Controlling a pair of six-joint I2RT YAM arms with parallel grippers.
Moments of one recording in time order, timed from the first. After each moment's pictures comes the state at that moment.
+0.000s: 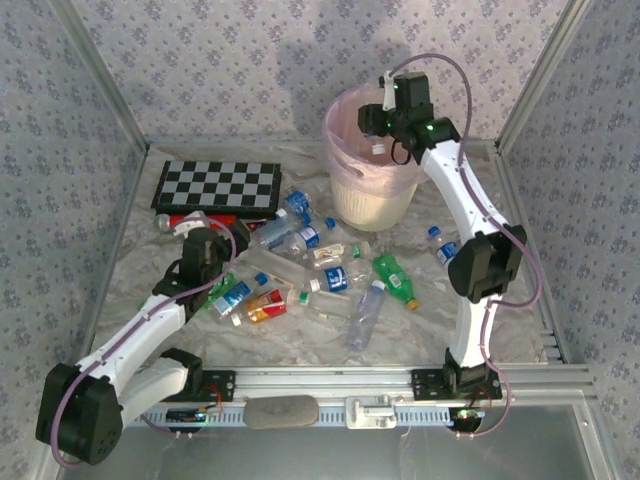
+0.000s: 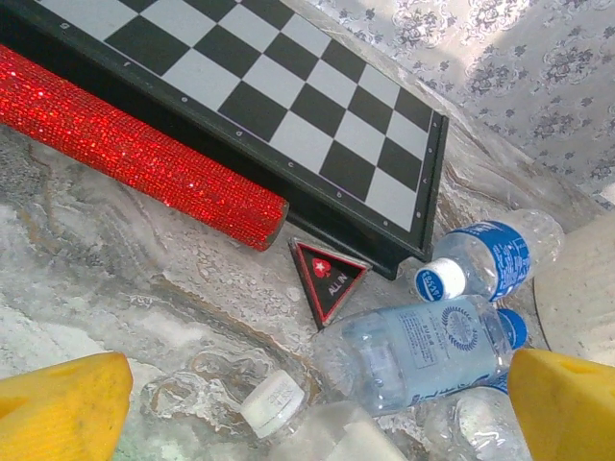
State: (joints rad) left arm -0.38 0.96 0.51 -0.07 -0.30 -0.75; right arm 0.31 1.97 2.10 -0.64 -0.05 0.16
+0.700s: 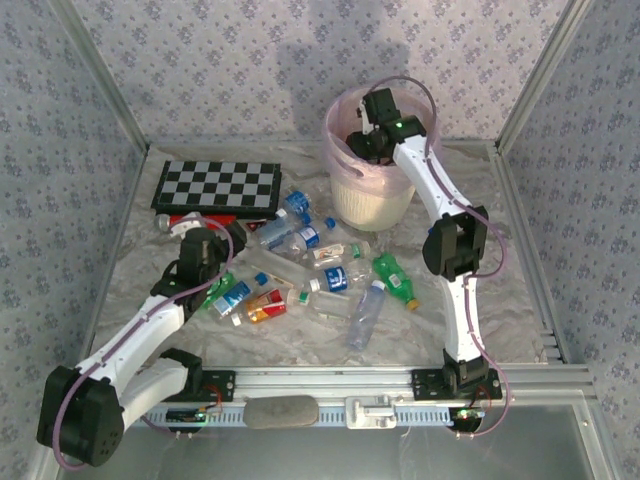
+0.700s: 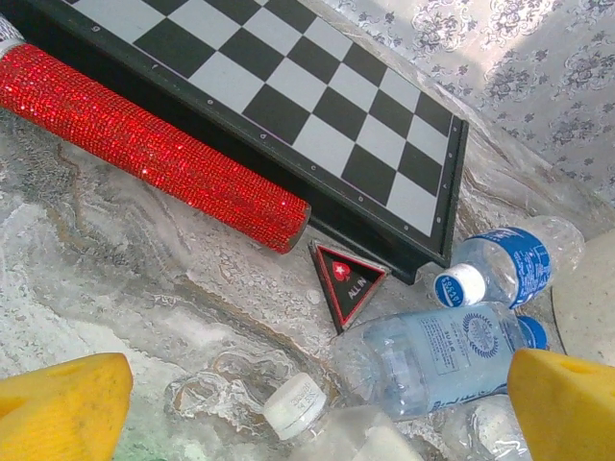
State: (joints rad) left arm -0.36 0.95 0.51 -0.09 -0.30 -0.75; right arm 0.35 2.25 2.33 -0.94 0.03 0.14
